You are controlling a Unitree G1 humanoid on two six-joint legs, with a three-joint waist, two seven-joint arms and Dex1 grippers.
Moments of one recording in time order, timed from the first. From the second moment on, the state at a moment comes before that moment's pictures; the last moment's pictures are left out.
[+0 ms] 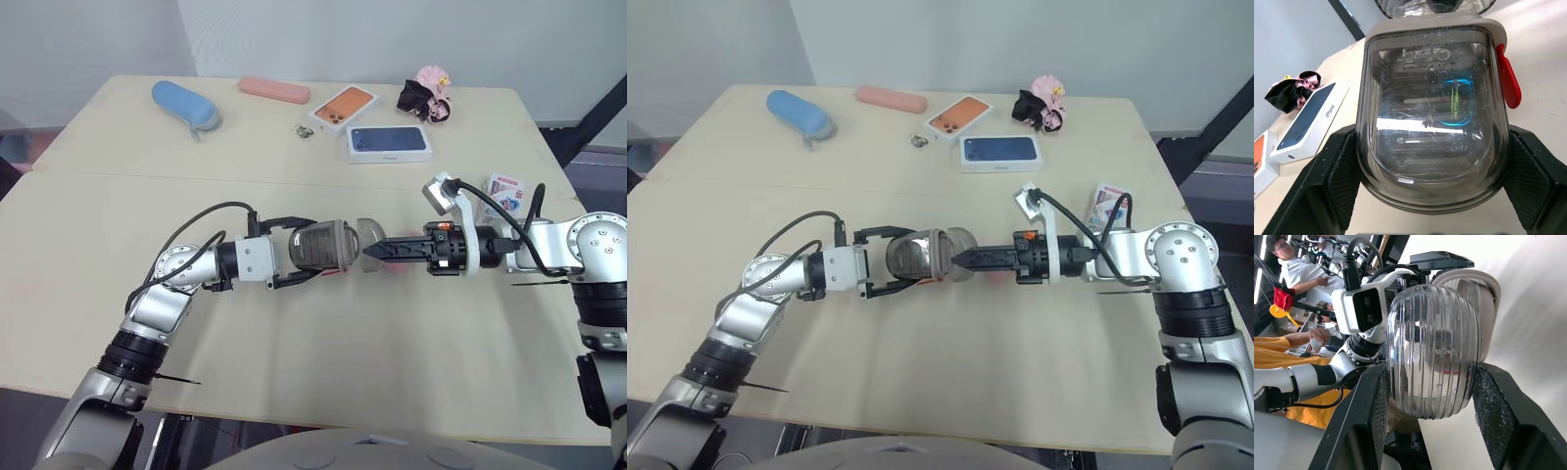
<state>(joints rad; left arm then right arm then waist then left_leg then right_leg) -0.30 0.51 -0.21 0.02 -0.13 -0.39 -0.99 -0.55 -0.68 -0.02 -0.03 1.75 1.44 0.25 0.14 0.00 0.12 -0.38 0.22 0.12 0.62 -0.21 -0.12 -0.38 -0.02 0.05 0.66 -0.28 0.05</state>
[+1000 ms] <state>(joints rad) -0.27 0.54 -0.21 0.01 -0.16 -0.31 -1.00 -0.66 -0.84 0.02 0.16 0.88 1.49 0.39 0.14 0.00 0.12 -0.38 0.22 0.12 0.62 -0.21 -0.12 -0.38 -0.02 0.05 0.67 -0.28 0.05</state>
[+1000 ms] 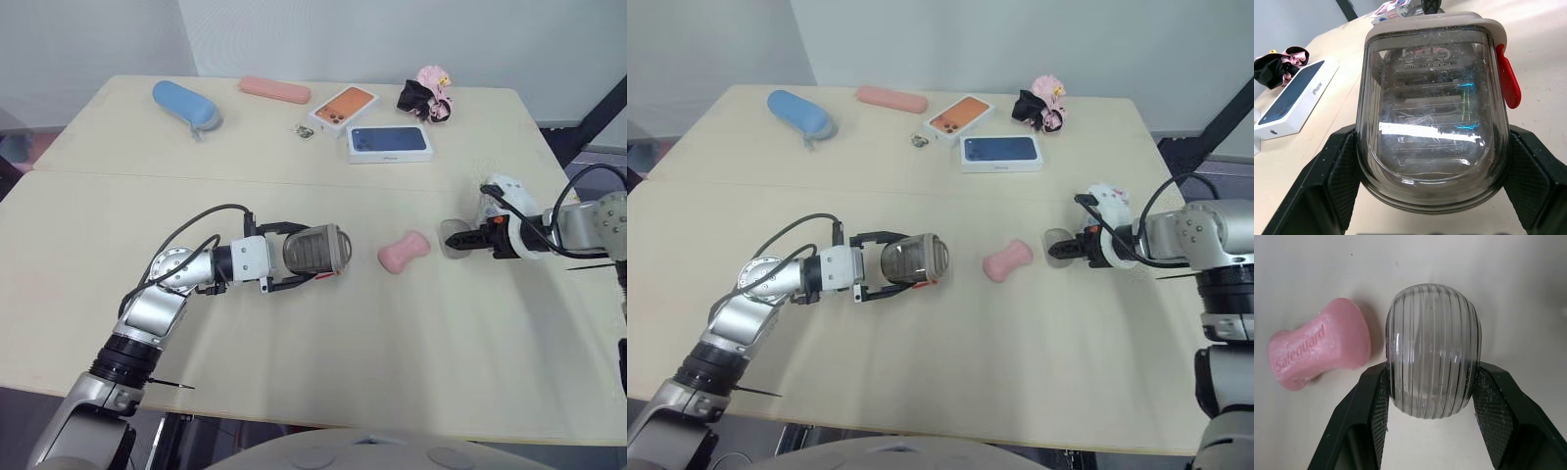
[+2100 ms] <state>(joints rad) -0.32 0.60 -0.21 0.03 -0.21 -0.17 -1.15 -0.21 -0.80 0.05 -0.05 0.43 -0.05 1.38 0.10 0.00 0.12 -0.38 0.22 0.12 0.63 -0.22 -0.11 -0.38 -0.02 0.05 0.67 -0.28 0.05</state>
